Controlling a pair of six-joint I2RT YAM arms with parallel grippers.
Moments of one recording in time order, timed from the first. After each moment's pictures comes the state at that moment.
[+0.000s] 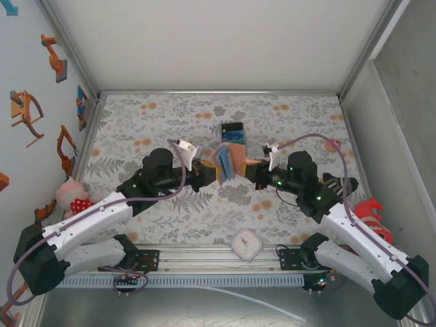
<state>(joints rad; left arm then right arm) -0.86 1.05 0.73 0.04 0.37 -0.43 0.62 0.84 0.65 -0.10 -0.43 0.43</state>
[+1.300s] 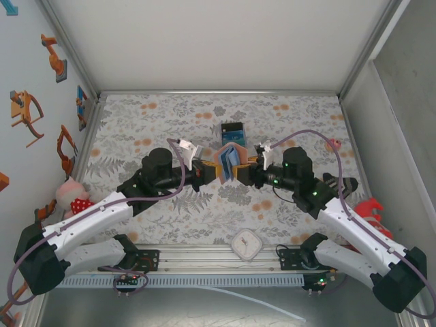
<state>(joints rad) -0.86 1.05 0.73 0.08 0.41 -0.46 0.64 0.90 0.70 -0.10 -0.48 0.35</state>
